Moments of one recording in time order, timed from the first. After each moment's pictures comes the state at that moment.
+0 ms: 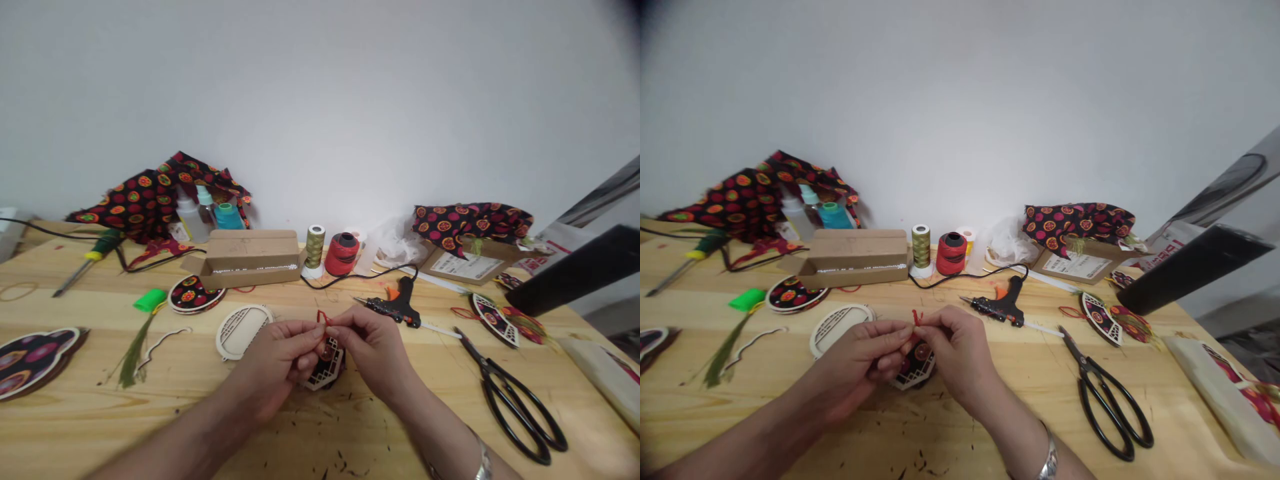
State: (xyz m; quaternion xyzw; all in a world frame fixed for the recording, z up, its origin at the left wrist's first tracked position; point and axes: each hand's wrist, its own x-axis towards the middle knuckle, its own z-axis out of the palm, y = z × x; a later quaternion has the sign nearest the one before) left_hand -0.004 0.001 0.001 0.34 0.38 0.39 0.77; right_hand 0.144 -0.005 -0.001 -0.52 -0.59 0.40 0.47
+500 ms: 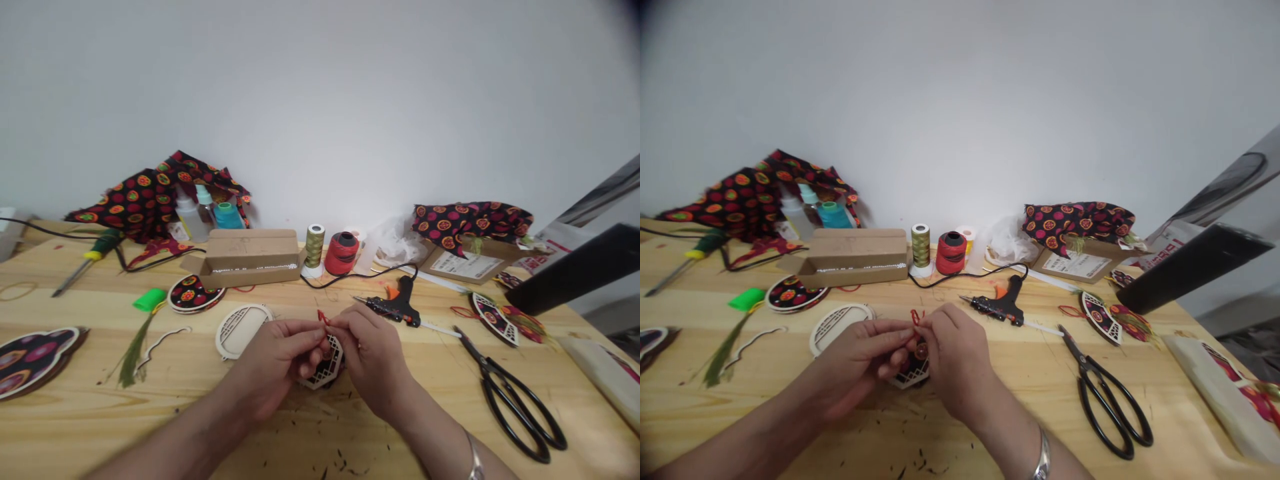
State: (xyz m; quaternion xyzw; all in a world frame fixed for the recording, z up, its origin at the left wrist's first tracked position) left_hand -0.005 0.001 0.002 0.36 0.38 0.38 0.76; right_hand 0.147 -0.012 -0.003 -0.48 -0.77 0.10 0.42
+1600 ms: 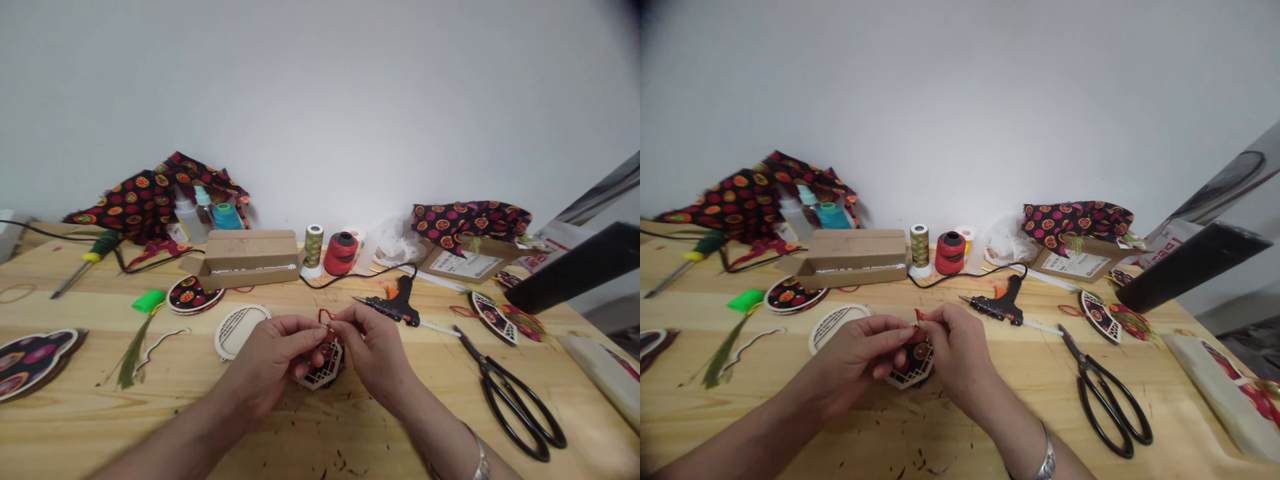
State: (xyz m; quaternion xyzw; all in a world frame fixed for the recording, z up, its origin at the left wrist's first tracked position) left_hand -0.006 0.002 0.004 0.40 0.42 0.37 0.72; right_hand 0.146 -0.008 0.003 -0.58 -0.63 0.30 0.42
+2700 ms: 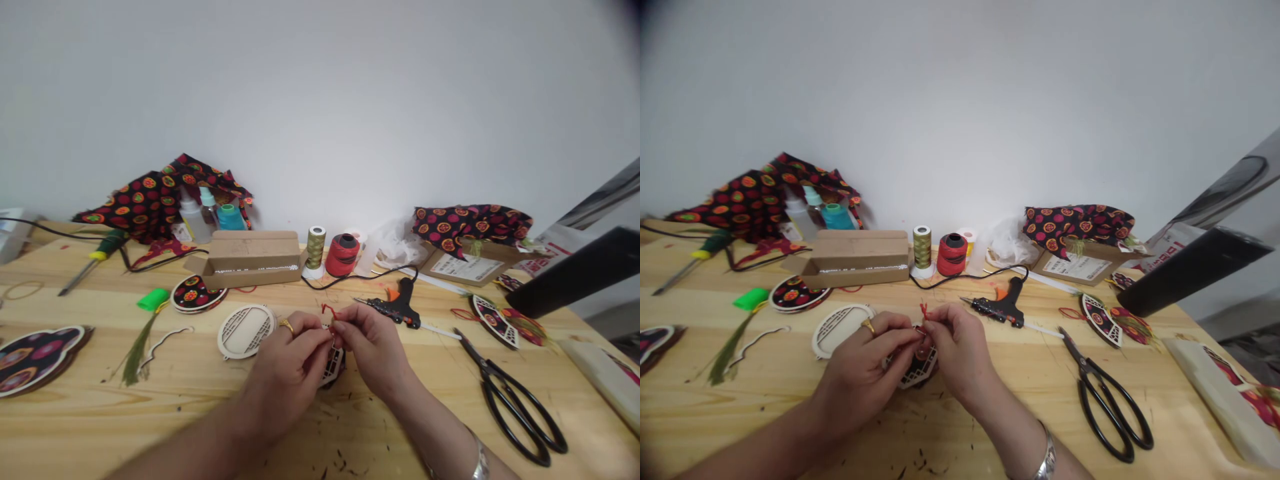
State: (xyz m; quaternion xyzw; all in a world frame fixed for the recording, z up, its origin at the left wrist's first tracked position) left_hand -0.005 -0.013 -0.002 0.81 0.40 0.39 0.15; right_hand 0.142 -0.005 -0.005 -0.50 -0.49 0.52 0.49
